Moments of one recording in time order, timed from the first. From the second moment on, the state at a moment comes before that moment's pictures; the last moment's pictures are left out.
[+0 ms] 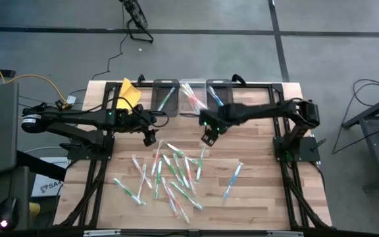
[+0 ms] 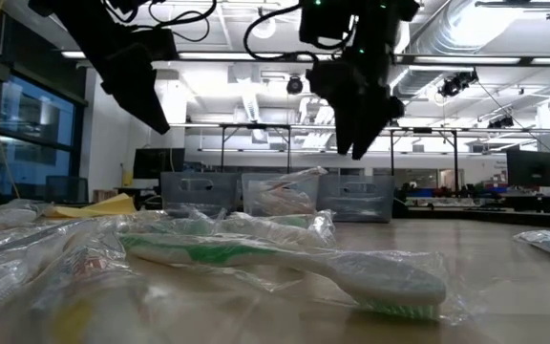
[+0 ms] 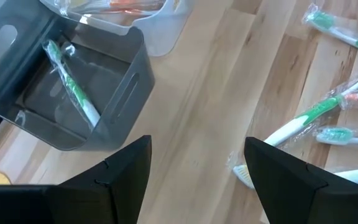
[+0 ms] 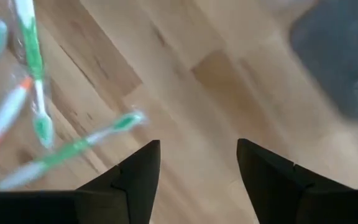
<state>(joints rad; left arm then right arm) 0.08 1.06 0.77 -0.57 -0.33 -0.21 -0.10 1.75 1.36 -0.91 0.09 0.58</state>
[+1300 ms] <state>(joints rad) 0.08 1.06 0.77 -0.56 -0.33 -0.21 0.10 1.95 1.19 -0.53 0.25 1.12</state>
